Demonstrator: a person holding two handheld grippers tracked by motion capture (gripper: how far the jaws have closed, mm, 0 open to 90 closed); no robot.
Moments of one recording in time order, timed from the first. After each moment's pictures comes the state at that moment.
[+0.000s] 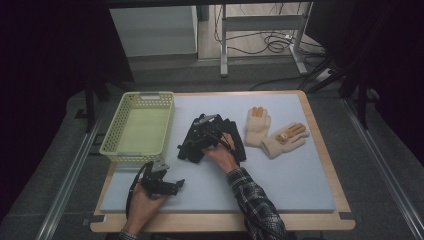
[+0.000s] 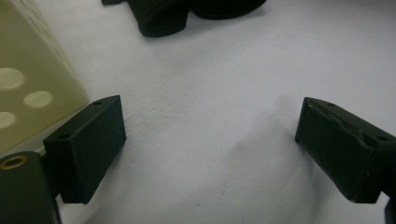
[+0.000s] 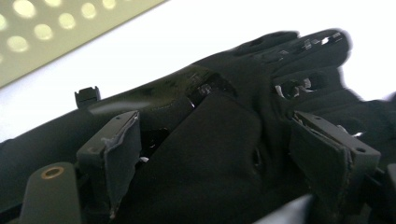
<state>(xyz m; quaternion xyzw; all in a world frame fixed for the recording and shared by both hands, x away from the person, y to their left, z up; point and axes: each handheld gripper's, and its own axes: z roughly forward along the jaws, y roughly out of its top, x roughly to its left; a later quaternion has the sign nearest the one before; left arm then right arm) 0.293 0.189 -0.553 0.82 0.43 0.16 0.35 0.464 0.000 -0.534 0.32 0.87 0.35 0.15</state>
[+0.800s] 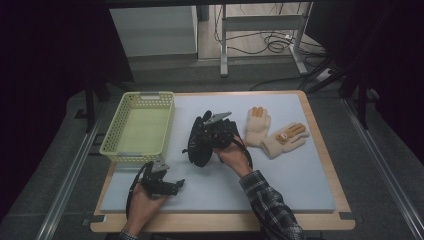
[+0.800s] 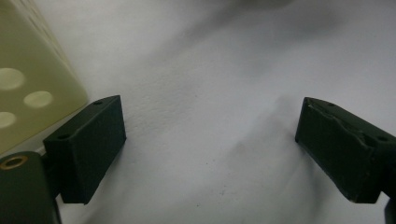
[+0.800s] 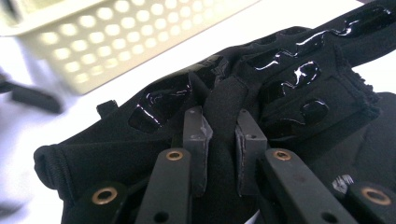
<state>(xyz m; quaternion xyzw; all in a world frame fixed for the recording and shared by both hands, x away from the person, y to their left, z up) 0.293 0.189 -0.553 0.82 0.43 0.16 0.35 0.425 -0.040 -0.478 0.27 0.87 0.39 0.11</state>
